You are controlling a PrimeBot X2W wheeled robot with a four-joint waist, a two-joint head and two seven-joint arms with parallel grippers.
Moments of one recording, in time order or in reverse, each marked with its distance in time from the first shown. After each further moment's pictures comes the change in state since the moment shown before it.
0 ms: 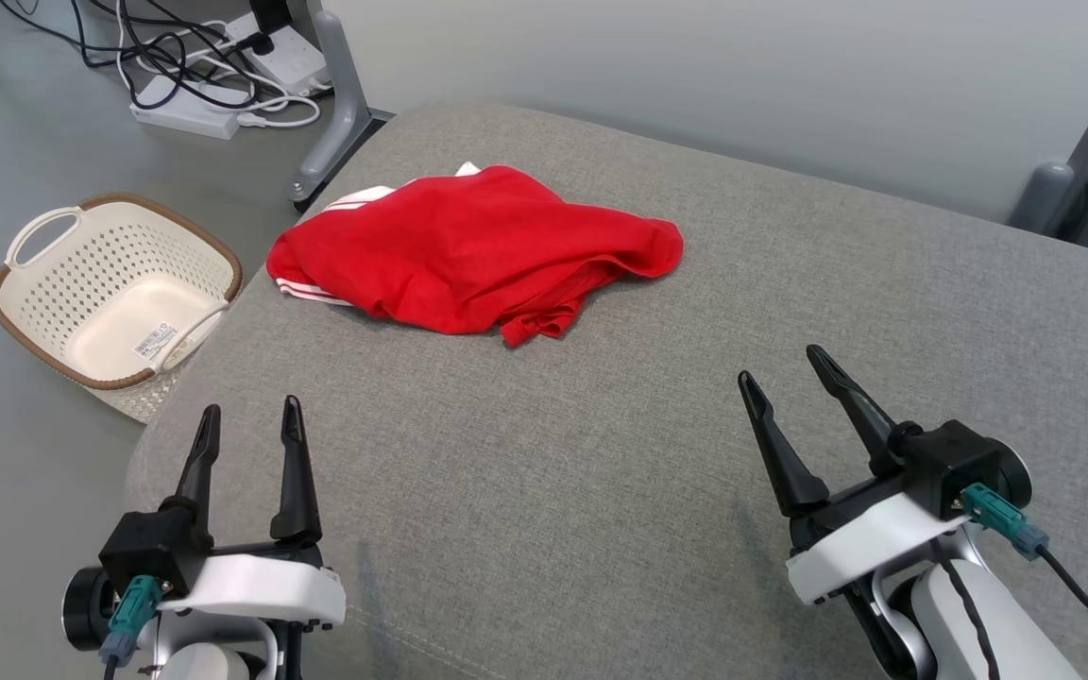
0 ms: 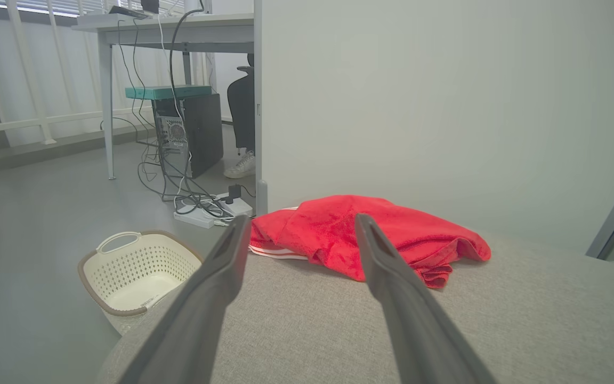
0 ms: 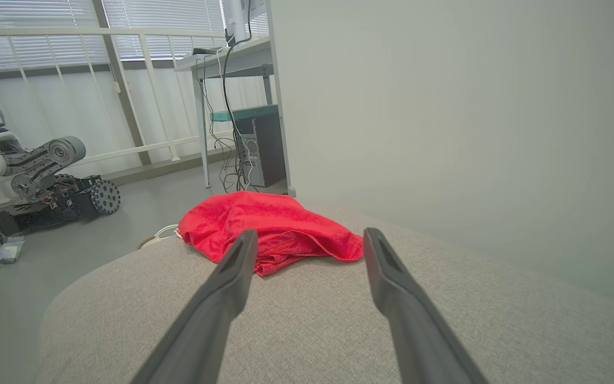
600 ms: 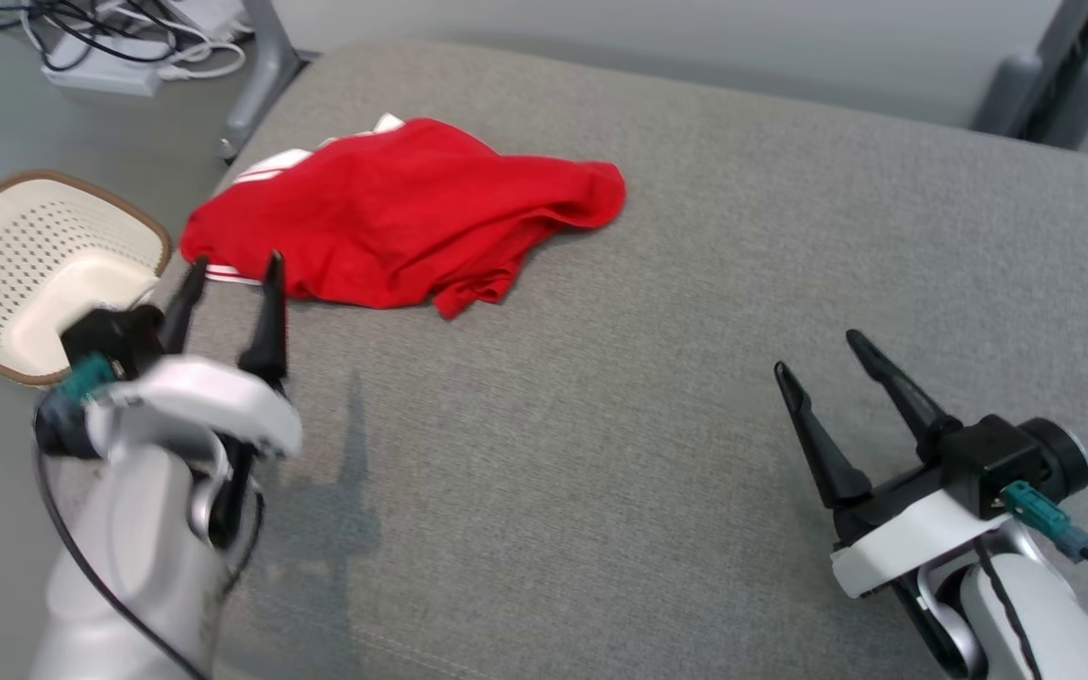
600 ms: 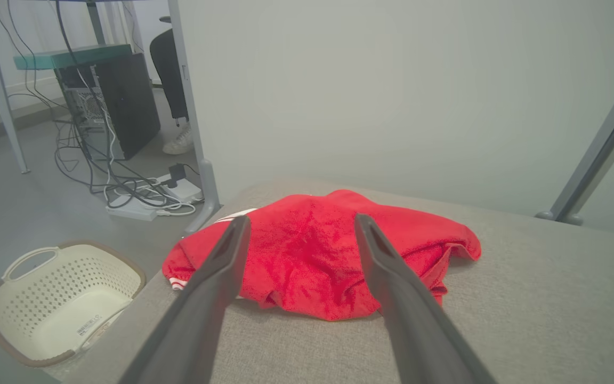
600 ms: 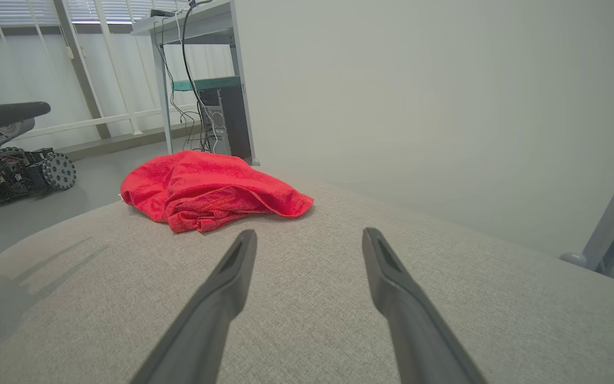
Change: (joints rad) left arm -0.410 0.057 0.008 0.424 -0.049 -0.177 0.044; right arm 0.020 -0.078 -0.011 -0.079 -0.045 0.000 0.021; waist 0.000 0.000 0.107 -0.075
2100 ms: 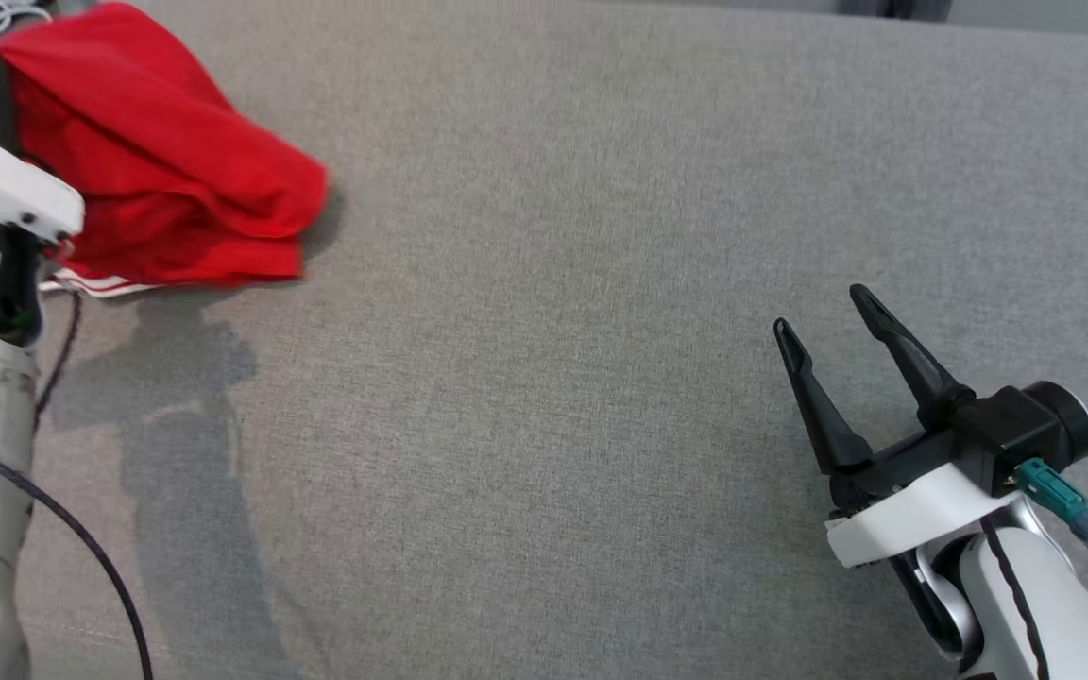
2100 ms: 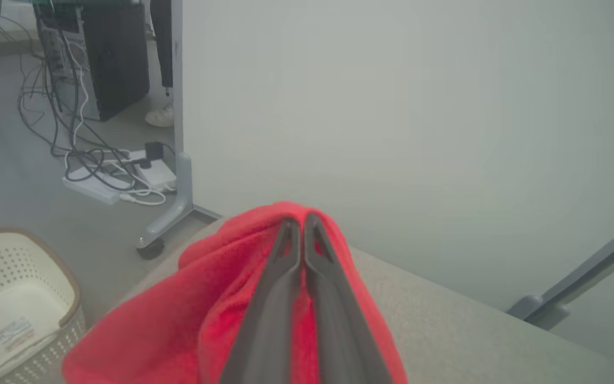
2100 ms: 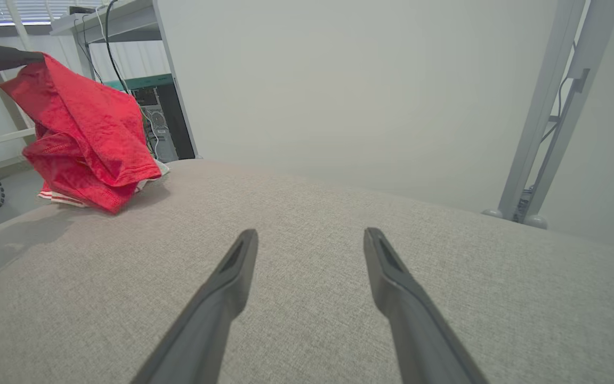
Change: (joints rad) left arm -0.532 0.185 -0.021 0.502 -0.359 -0.057 0.066; right arm -0.035 0.015 -0.033 -0.073 -0.022 0.000 0.012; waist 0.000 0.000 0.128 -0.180
